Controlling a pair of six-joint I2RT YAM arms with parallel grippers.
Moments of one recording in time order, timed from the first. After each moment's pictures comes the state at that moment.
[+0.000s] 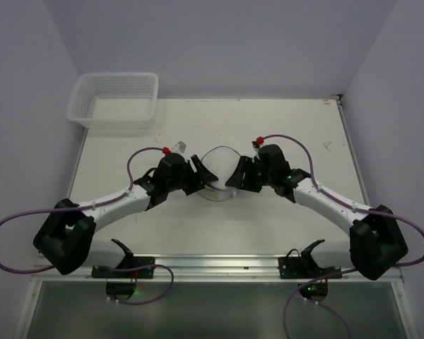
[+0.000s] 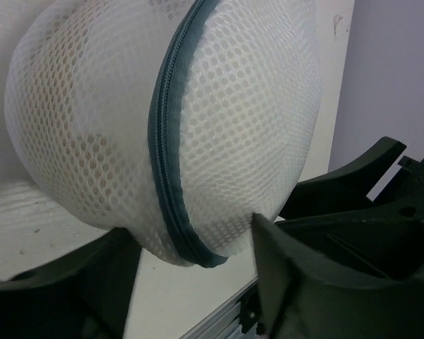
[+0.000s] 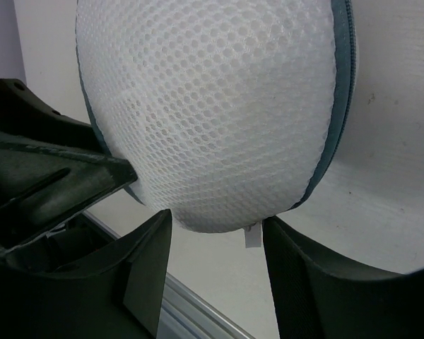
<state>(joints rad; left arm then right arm) -0.66 1.34 0.68 0.07 0.13 -1.07 0.56 1.31 0.78 -0.20 -0.27 0.77</state>
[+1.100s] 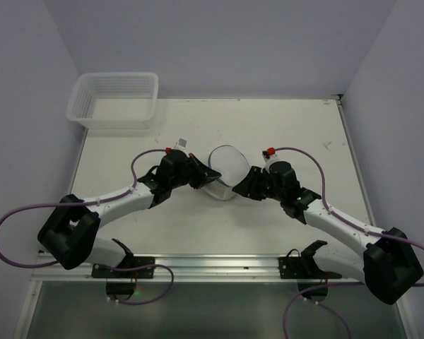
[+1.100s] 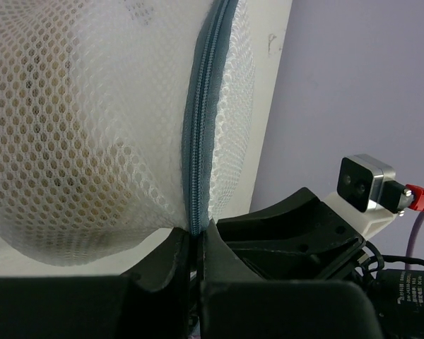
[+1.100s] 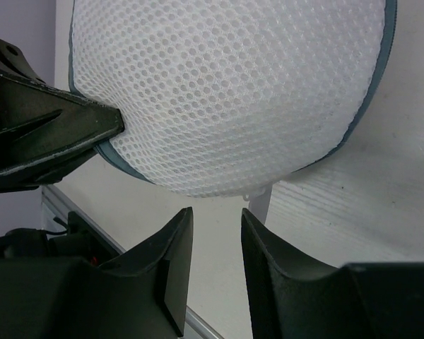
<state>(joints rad) -0.67 1.39 0.71 0.20 0.17 -1.31 0.58 1.09 0.53 0.01 -0.20 0.80</state>
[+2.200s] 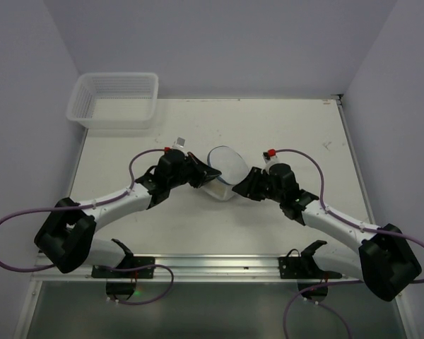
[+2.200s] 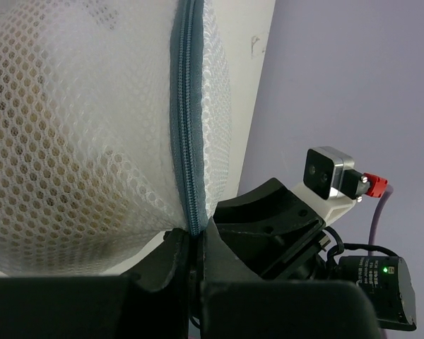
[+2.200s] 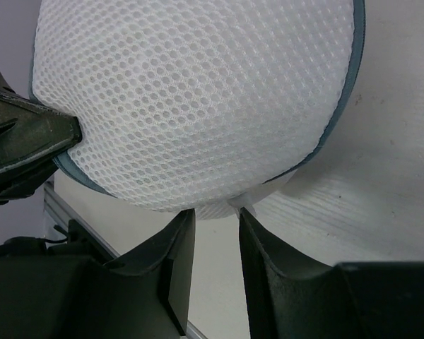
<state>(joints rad) -0.67 1.36 0.71 0.20 0.18 -1.35 0.58 1.13 0.49 0.12 -0.20 0.83</state>
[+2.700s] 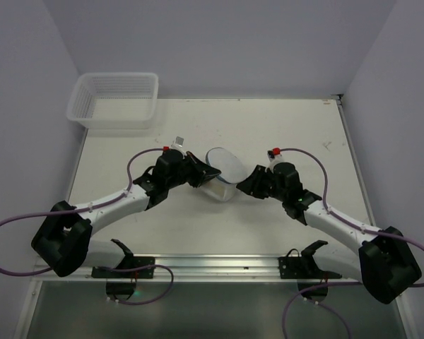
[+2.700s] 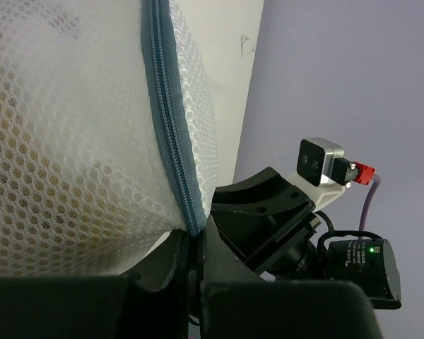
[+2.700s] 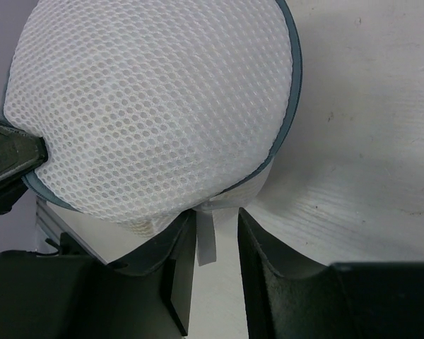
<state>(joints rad) -0.67 1.33 0.70 0.20 0.18 -1.35 0.53 1.12 0.48 0.13 -0.20 0.80</state>
